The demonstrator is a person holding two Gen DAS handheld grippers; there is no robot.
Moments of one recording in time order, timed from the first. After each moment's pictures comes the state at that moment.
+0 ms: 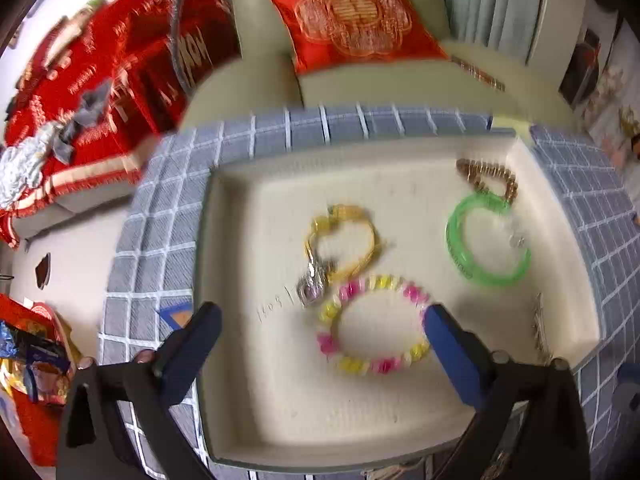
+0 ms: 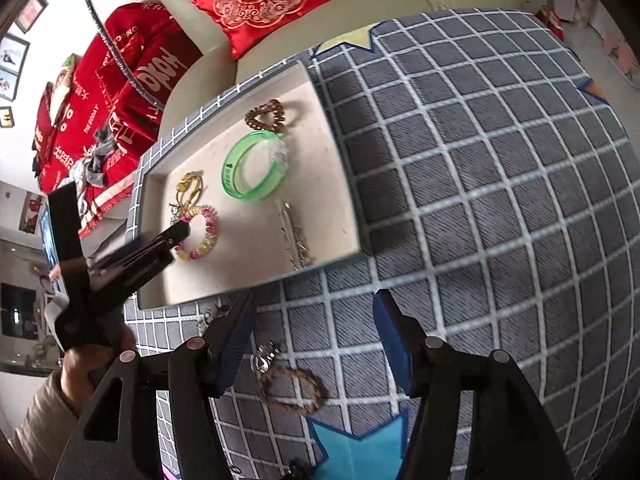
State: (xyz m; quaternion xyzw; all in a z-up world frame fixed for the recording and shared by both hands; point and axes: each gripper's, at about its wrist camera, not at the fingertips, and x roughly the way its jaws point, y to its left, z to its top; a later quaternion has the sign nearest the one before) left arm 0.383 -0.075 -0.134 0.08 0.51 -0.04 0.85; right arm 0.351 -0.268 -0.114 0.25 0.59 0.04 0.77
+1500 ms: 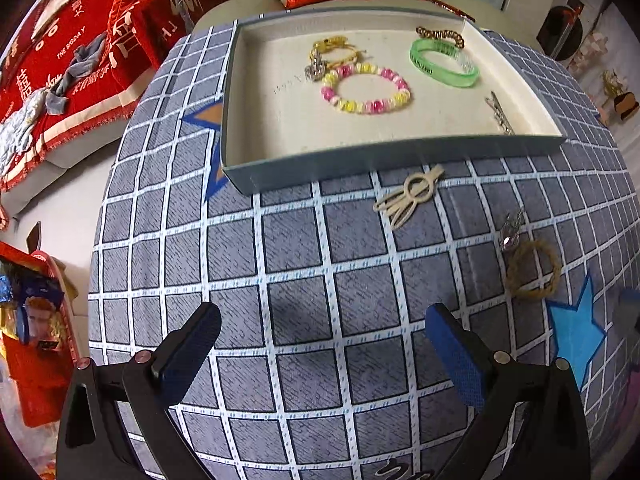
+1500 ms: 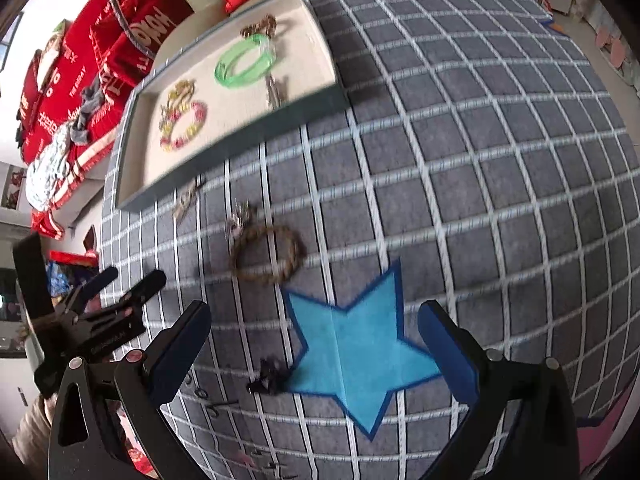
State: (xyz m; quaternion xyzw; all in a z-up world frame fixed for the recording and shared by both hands) left arm 0.241 -0.030 -0.162 0.08 0.60 -0.07 0.80; right arm 0.262 -0.235 -0.134 0.20 0.64 0.03 0.74
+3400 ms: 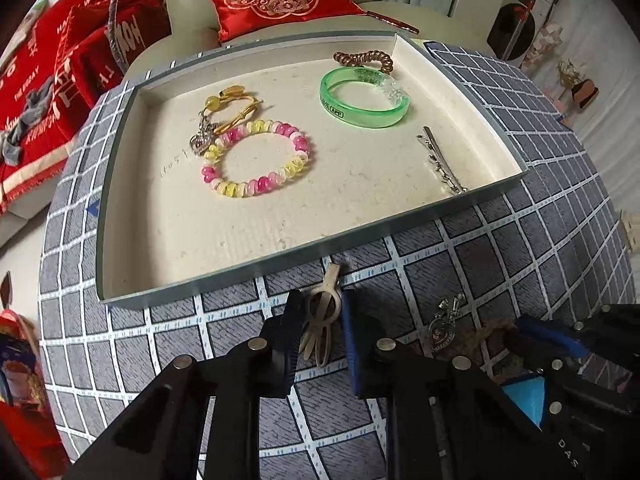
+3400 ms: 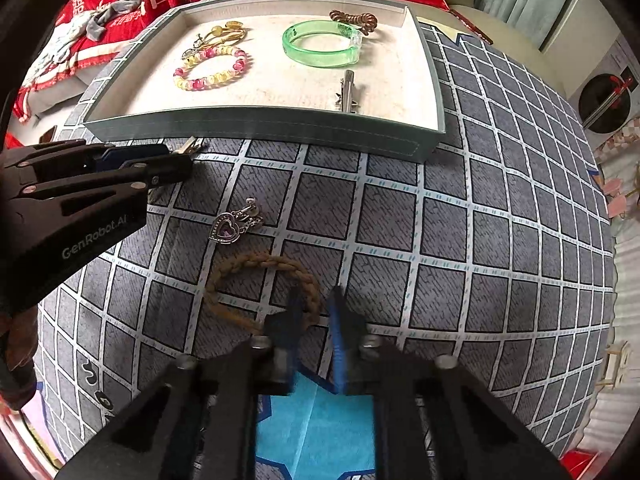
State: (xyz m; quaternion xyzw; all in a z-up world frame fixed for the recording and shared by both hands) left arm 0.282 -0.094 -0.165 0.07 0.56 -0.16 0.81; right arm 0.299 -0.167 -0.153 -0.04 0.61 0.06 0.79
